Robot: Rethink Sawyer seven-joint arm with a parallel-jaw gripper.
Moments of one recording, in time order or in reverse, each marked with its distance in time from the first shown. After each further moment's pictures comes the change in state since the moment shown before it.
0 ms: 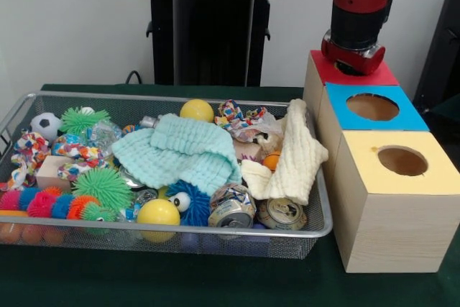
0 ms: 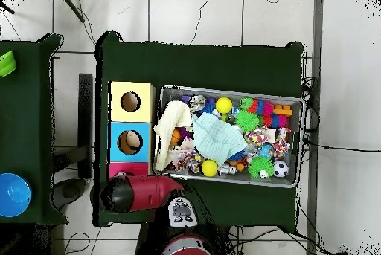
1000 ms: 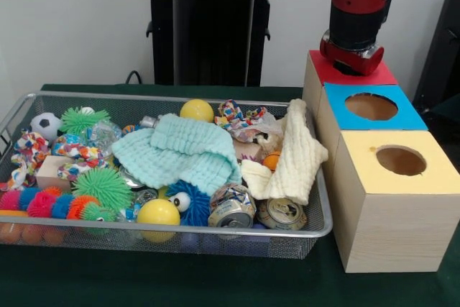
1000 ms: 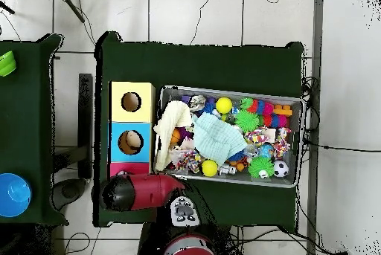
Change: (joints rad) arm -0.011 -0.003 0.003 -0.004 -0.002 0.013 0.000
